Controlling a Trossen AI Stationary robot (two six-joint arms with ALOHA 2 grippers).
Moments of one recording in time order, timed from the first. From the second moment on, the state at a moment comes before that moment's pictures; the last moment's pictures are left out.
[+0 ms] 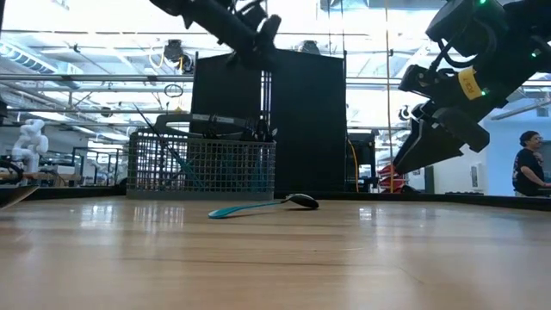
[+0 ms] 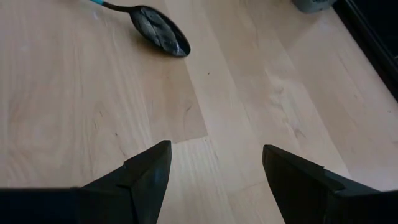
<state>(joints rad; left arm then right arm) 0.41 1.57 1.32 -0.09 -0.13 -0.06 0.20 1.25 0.46 -0.10 0.54 0.24</state>
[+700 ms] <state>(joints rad) 0.07 1.58 1.32 -0.06 0.18 -0.09 0.20 1.25 0.46 -0.01 0.54 0.26</state>
